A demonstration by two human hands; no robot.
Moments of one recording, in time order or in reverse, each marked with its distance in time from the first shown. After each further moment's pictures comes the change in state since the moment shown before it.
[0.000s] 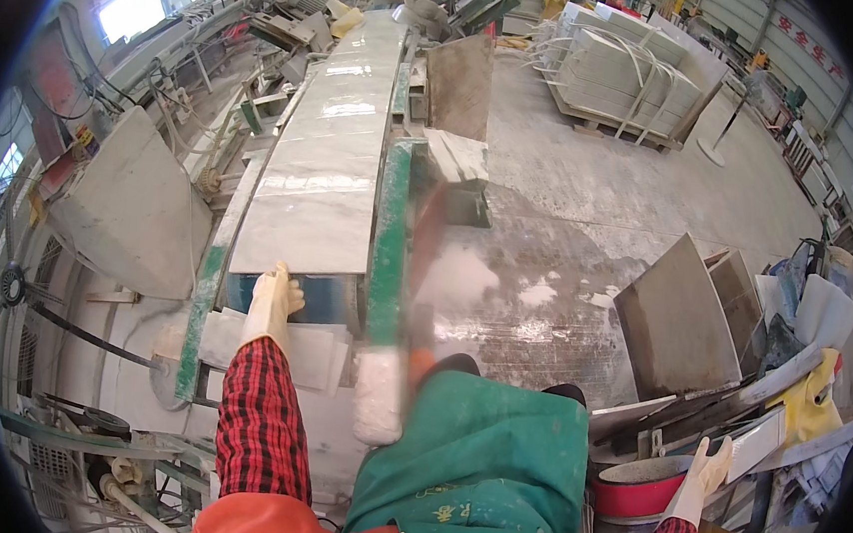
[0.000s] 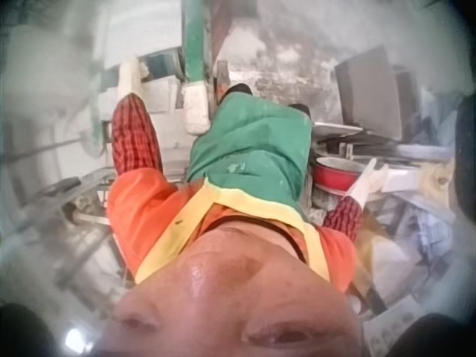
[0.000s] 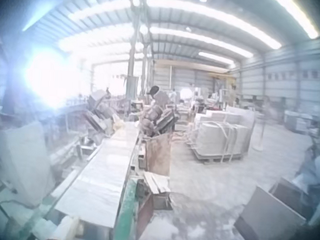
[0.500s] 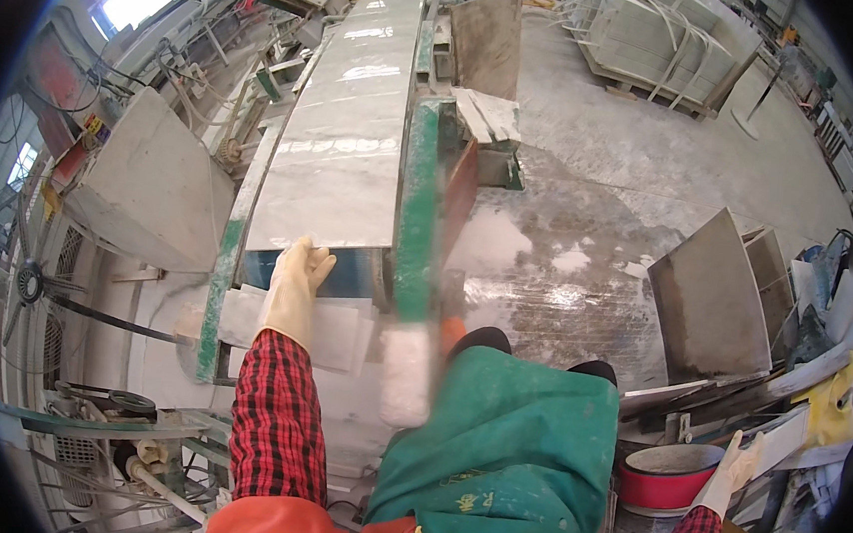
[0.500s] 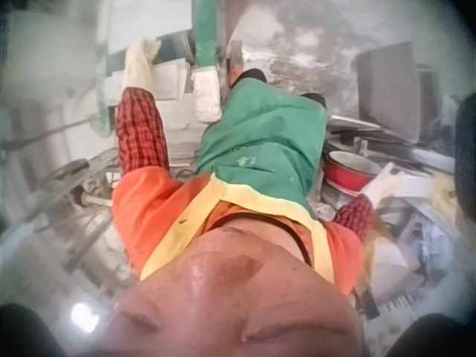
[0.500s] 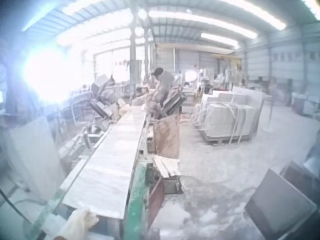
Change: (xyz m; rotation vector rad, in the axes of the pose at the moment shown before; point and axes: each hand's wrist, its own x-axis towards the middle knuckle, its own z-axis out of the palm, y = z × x) left_hand 0.007 -0.020 0.010 -0.408 0.062 -0.012; right_hand 0.018 0.013 0.003 -0.137 -0.003 0.016
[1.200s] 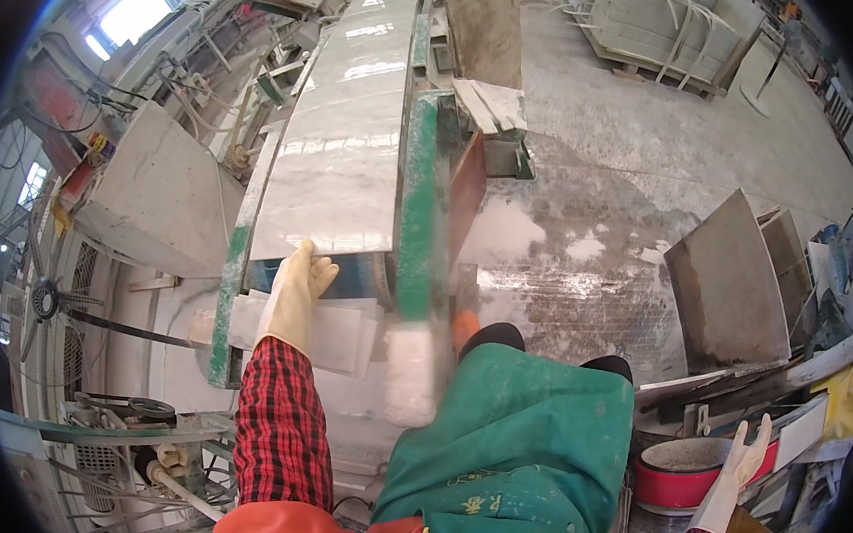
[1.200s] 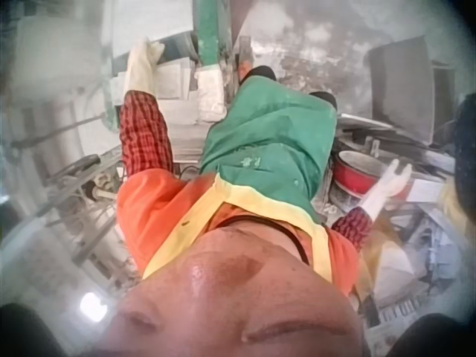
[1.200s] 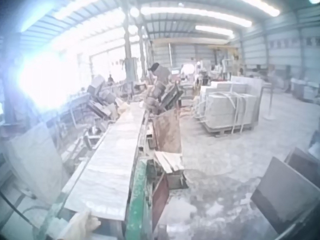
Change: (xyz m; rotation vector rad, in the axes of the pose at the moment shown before) left_hand -0.018 0.017 0.015 0.213 0.135 -0.096; right_hand -0.012 -0.014 0.015 0.320 -0.022 -0.213
